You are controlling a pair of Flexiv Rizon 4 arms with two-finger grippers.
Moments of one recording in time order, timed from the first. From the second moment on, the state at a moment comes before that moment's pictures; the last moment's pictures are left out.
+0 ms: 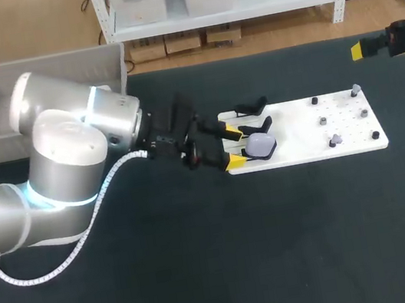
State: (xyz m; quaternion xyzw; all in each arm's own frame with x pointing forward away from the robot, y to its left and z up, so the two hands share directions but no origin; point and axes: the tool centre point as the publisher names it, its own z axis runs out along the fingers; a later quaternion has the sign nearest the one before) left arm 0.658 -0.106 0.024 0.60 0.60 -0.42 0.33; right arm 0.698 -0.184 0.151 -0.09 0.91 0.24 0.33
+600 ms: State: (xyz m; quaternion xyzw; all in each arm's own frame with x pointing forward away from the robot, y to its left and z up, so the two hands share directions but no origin) left arm 0.661 -0.118 0.018 0.60 0.60 -0.43 0.33; right arm 0.698 -0.184 0.151 -0.09 0.91 0.24 0.33
